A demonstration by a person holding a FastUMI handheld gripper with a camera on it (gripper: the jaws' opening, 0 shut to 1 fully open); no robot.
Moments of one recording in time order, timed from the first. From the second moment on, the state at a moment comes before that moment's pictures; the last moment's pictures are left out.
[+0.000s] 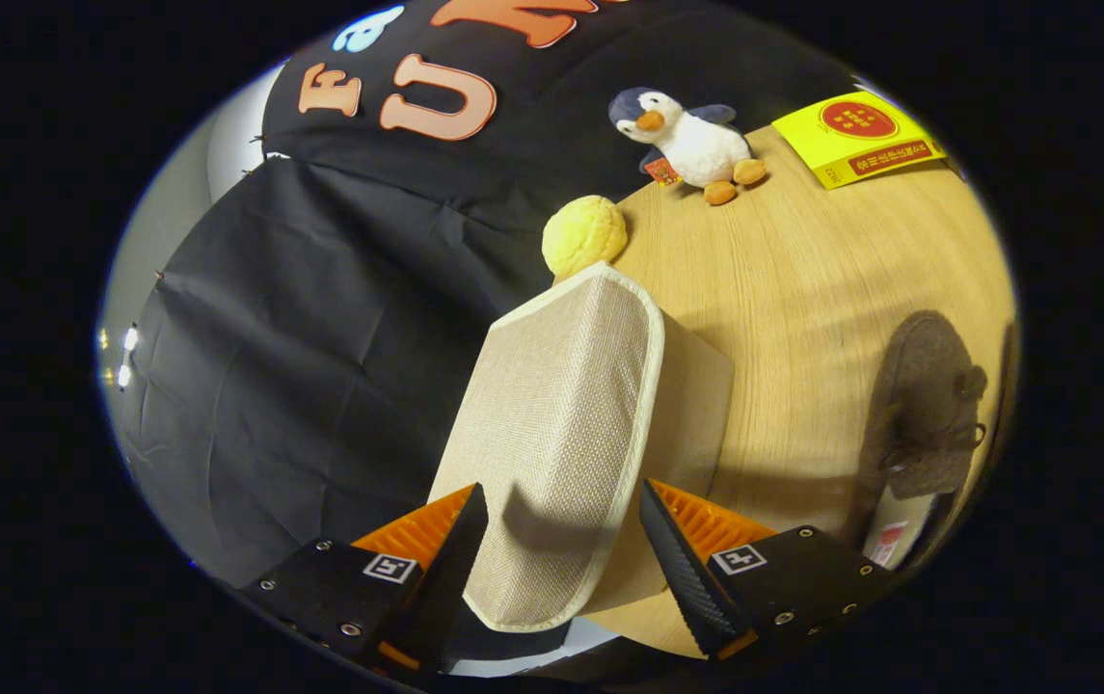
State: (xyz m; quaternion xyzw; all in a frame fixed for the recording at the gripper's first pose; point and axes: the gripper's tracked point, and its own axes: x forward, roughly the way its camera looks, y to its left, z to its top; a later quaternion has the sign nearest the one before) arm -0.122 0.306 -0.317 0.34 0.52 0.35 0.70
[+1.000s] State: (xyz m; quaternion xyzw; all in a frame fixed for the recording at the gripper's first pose) arm -0.087 0.333 -0.174 0.42 0.42 0.40 0.70
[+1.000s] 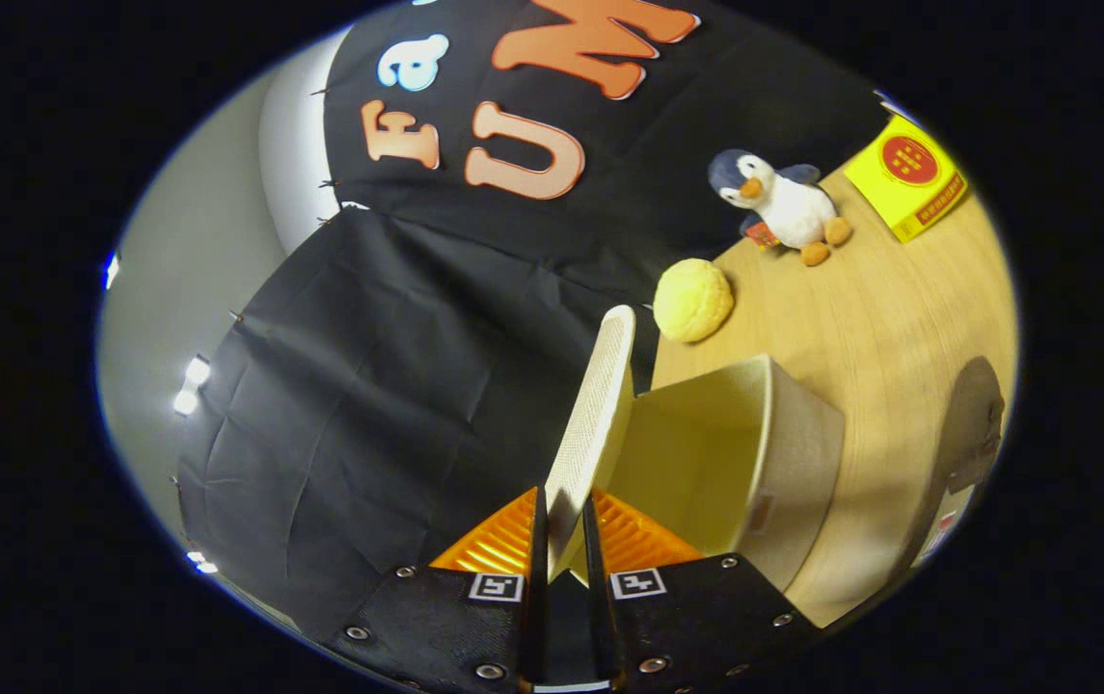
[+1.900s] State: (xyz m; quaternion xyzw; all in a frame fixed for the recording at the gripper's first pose) arm -0.092 0.518 -0.110 0.28 0.39 0.48 0.74
